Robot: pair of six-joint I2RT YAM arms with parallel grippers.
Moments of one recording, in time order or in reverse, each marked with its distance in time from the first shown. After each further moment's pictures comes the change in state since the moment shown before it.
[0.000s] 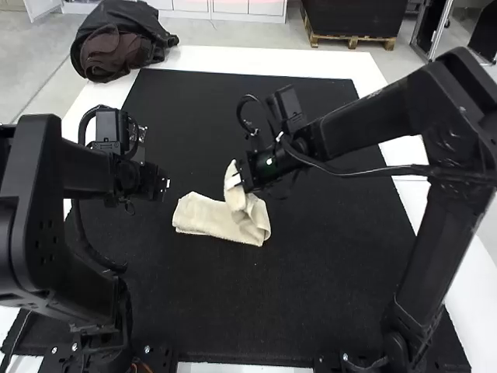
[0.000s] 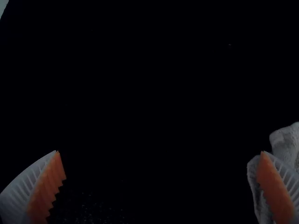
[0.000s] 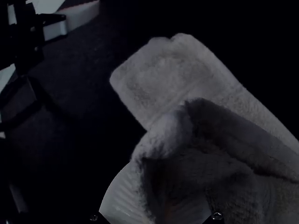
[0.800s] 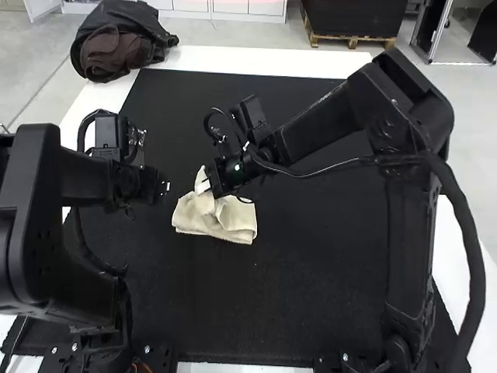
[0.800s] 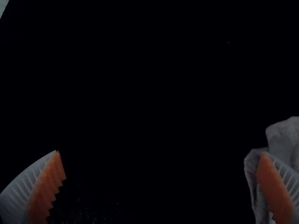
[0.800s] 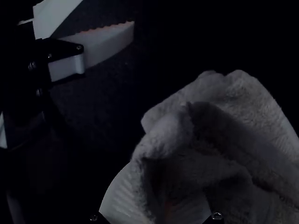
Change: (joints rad) left arm 0.000 -0.028 -0.039 0.021 0.000 -0.016; right arm 0.107 0.238 0.181 0.105 0.001 0.022
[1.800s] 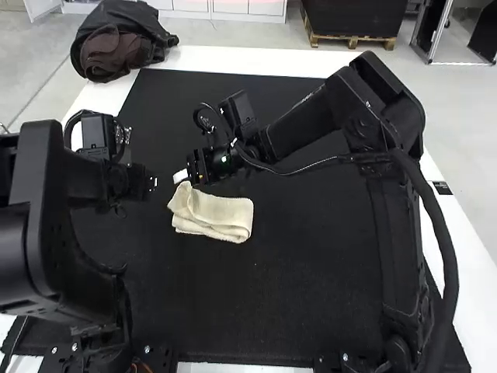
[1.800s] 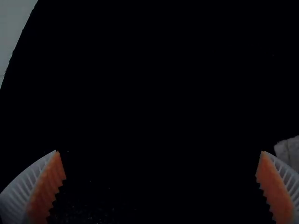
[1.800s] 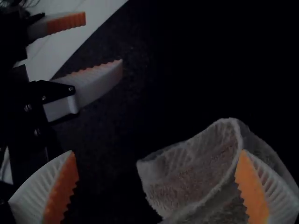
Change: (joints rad) left arm 0.106 0.000 0.000 0.025 0.000 0.000; right arm 0.013 0.115 0.129 0.097 -0.001 0.059
